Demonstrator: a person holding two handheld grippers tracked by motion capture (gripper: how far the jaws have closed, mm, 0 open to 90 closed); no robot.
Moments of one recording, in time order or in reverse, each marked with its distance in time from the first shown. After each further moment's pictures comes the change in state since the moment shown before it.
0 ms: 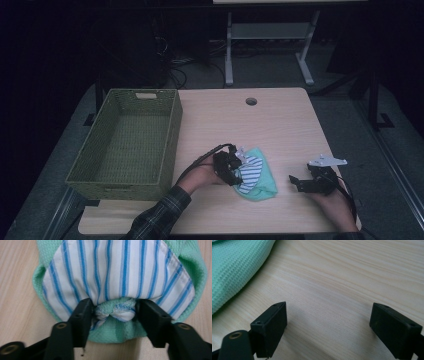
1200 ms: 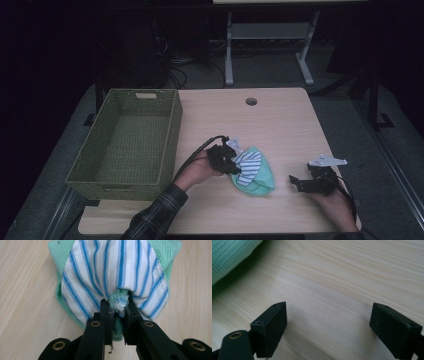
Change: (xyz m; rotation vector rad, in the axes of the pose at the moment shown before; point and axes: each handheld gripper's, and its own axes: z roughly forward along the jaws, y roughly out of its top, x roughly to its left) left arm 0.012 -0.003 -0.031 -0.118 -0.070 -0.099; right arm 0.000 0.000 0.000 0.000 0.000 0.001
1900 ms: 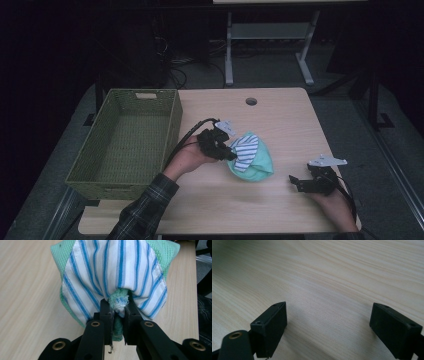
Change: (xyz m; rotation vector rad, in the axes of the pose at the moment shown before) left arm 0.002 0.021 -0.067 -0.061 0.041 -0.022; right arm 0.000 0.000 0.000 0.000 0.000 0.000
